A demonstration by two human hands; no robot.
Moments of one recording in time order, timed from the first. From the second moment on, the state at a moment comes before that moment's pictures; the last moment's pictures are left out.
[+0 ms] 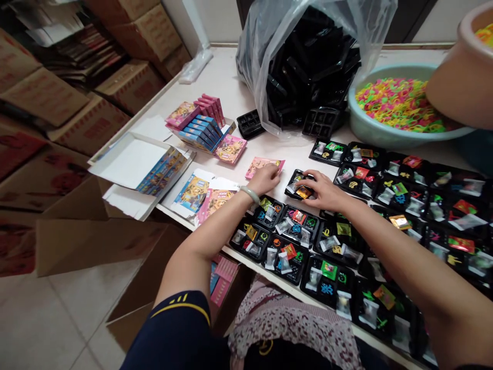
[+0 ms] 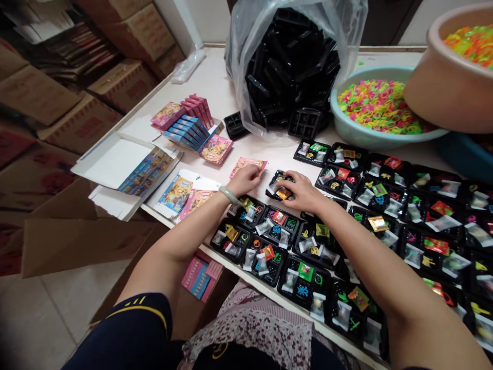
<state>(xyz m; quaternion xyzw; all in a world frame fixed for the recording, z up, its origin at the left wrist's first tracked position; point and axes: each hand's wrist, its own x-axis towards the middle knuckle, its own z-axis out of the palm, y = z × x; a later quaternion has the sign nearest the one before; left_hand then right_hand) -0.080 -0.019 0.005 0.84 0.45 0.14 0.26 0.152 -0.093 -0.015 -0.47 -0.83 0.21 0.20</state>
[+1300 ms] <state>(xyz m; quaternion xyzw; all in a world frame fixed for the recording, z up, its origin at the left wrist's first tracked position) -0.069 -0.002 -0.029 0.76 0.39 0.20 0.48 0.120 -0.097 -0.027 -0.55 -0.83 0.02 0.08</state>
